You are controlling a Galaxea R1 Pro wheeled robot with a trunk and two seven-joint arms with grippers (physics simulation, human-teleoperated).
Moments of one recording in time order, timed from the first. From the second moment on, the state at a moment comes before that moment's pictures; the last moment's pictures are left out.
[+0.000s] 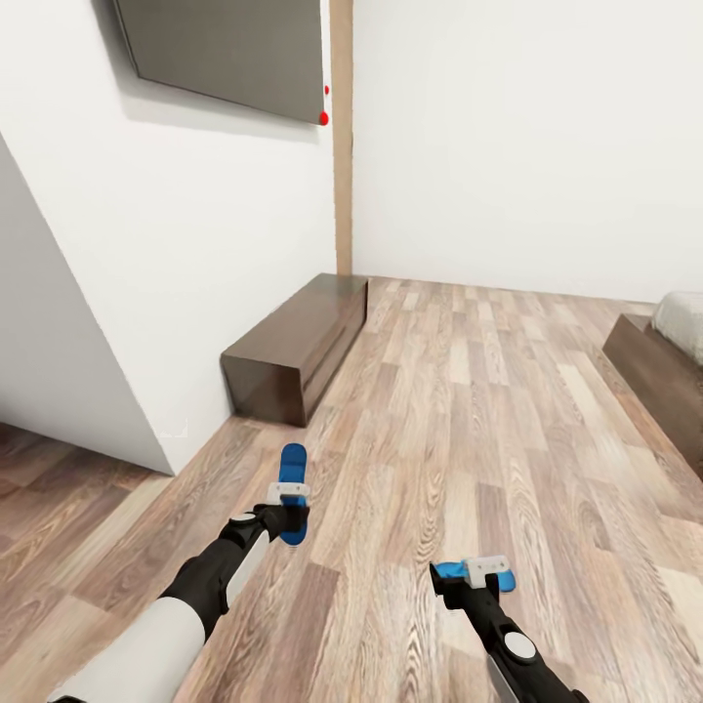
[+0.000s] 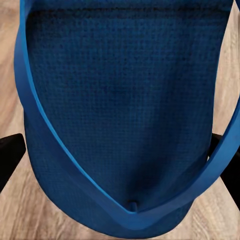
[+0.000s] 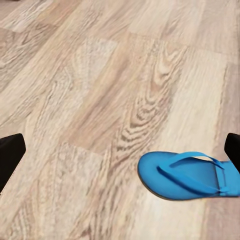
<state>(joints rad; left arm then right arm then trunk) -0.67 -0.05 -0.26 -0.66 0.25 0.35 0.04 -0.35 -0.04 0.13 -0.68 -0.08 -0.17 0.02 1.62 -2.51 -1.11</state>
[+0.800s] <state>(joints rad) -0.67 -0.05 -0.26 -0.65 0.25 0.35 0.04 -0.35 -0.03 0.13 -0.68 -0.08 -0.17 0.02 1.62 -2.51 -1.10</state>
